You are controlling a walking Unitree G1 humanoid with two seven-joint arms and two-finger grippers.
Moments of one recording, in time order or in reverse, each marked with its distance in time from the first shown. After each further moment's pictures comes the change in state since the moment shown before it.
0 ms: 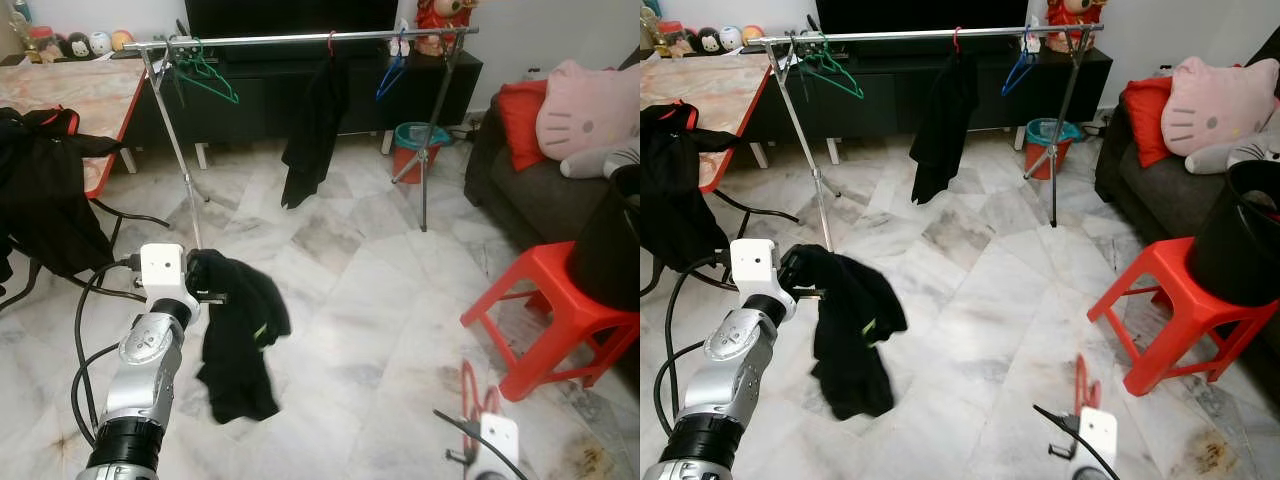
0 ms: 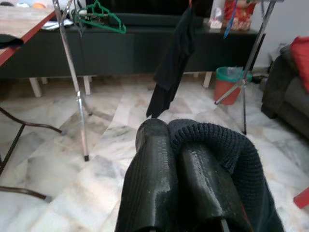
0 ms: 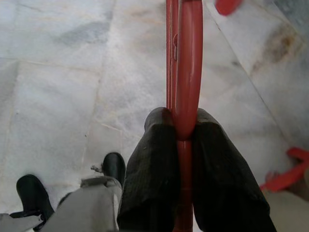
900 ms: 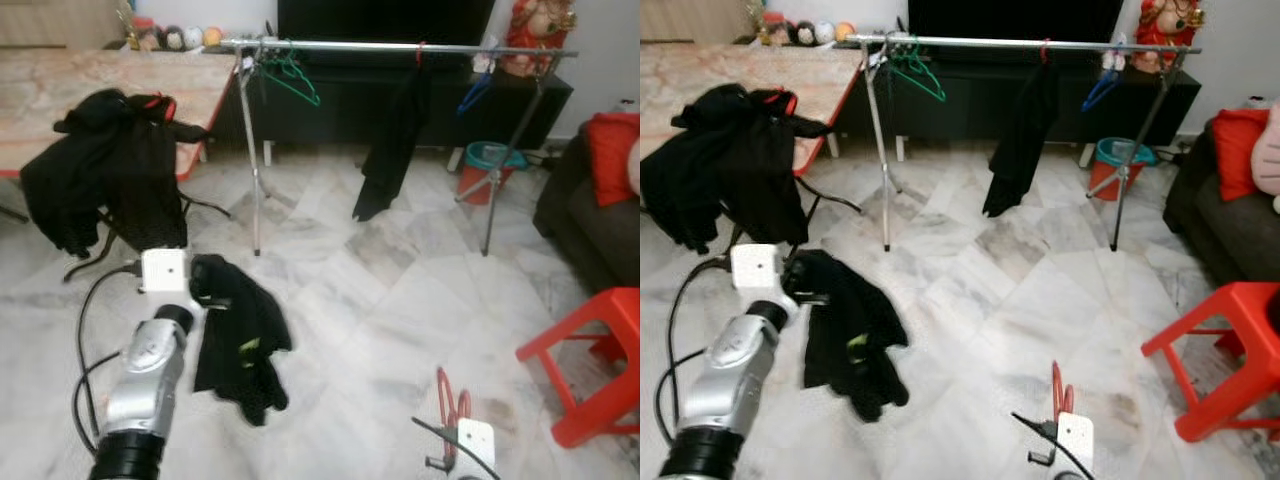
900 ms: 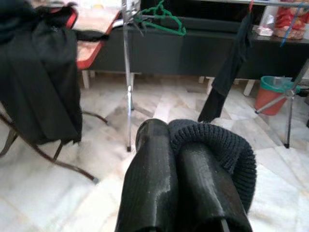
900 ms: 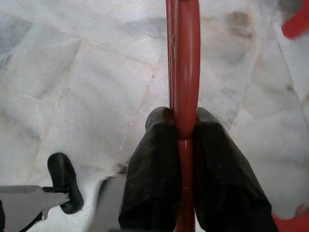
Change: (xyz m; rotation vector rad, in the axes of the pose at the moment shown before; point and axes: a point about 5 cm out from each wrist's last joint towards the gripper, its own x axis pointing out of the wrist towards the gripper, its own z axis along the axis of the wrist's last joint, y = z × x) left arm -0.006 -0.003 -0.002 -0.016 0.021 0.015; right arm -0.002 0.024 -0.005 -0.068 0.007 0.065
